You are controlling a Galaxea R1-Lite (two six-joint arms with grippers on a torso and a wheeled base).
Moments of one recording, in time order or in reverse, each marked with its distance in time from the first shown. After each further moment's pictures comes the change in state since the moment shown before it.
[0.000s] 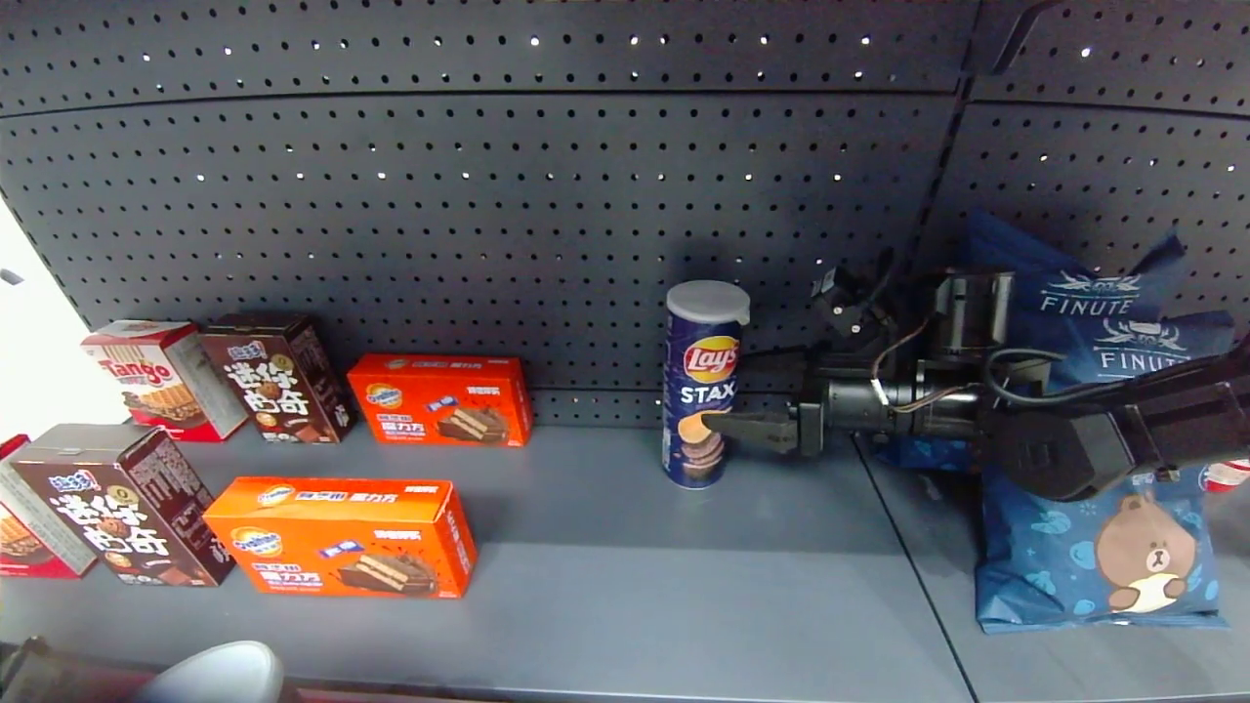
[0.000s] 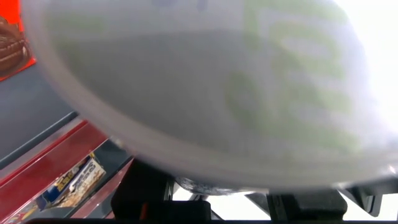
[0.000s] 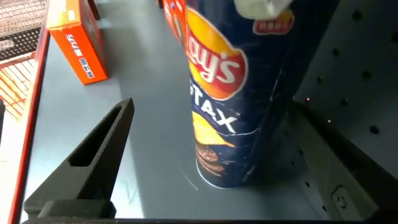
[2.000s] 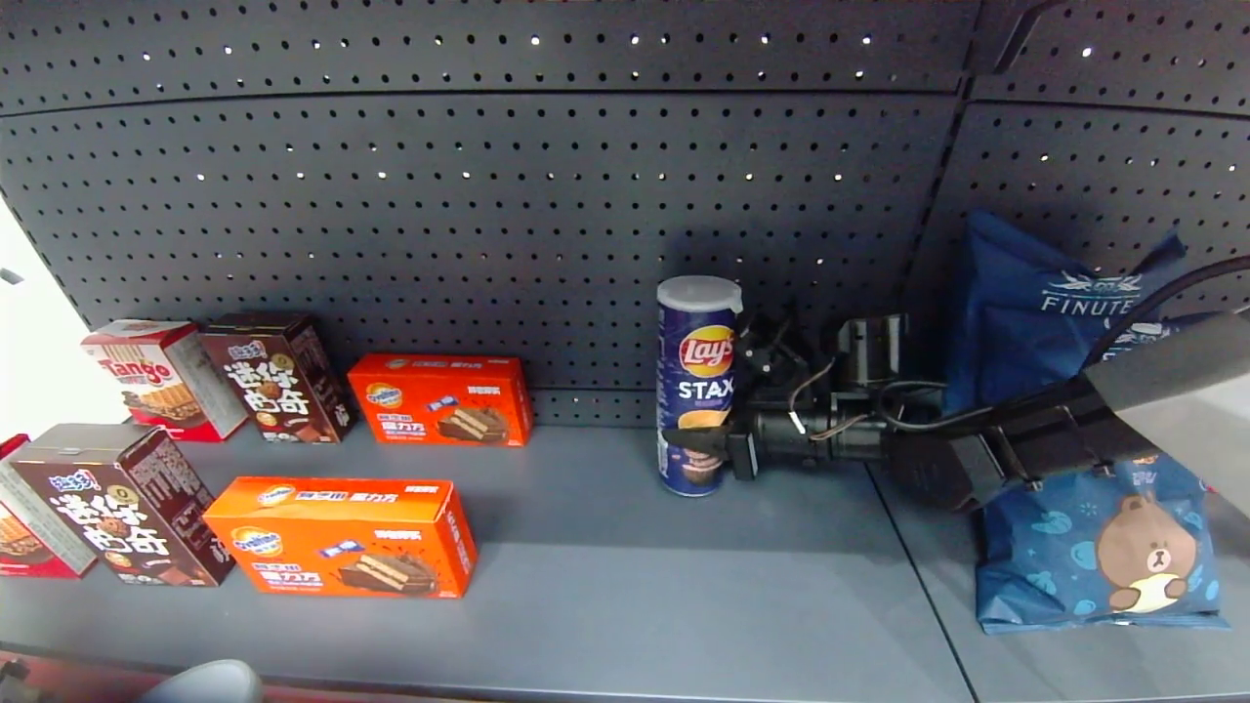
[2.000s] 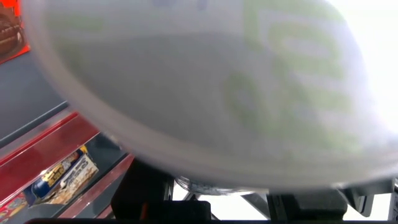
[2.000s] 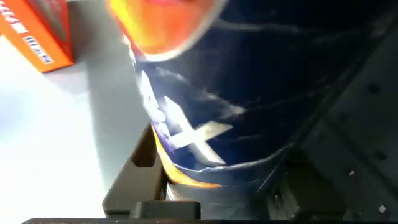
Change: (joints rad) left arm 0.000 -0.047 0.027 0.000 0.000 -0.043; right arm 0.076 0.161 -0.101 0.011 -0.114 0.004
